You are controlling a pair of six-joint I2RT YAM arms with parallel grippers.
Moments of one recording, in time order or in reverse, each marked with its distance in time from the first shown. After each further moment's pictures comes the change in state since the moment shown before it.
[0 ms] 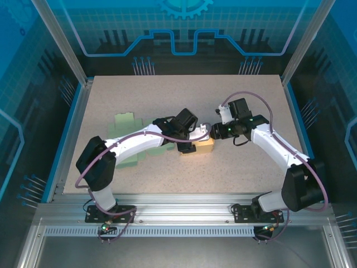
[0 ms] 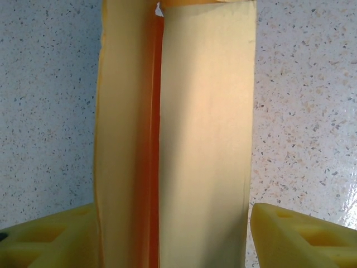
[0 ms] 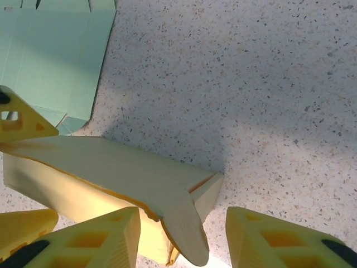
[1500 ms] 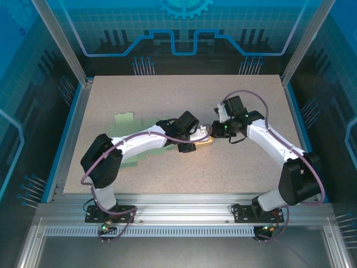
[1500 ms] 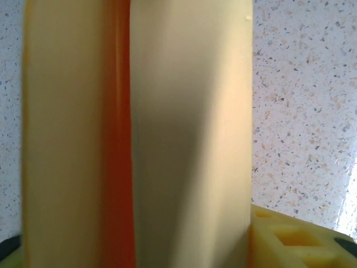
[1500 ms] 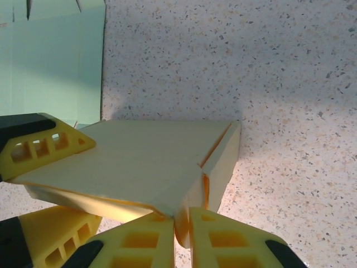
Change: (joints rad) left arm 0.002 0.048 -0.024 0.050 -0.040 -0.028; right arm 0.033 0.067 0.072 -0.073 0.004 0.185
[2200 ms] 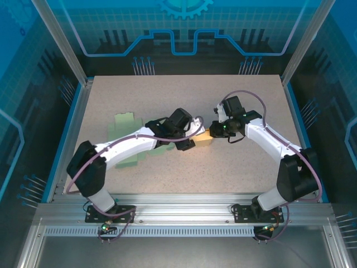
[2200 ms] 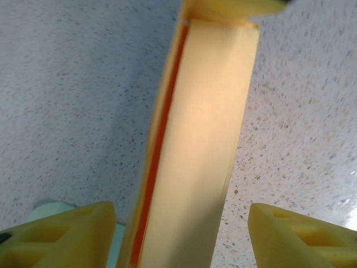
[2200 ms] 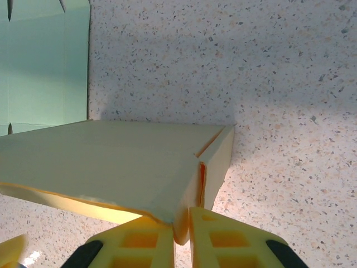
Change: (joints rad) left arm 0.011 -0.171 -0.068 0.045 -0.023 -0.187; right arm 0.000 0.033 -0.001 0.023 0.022 0.001
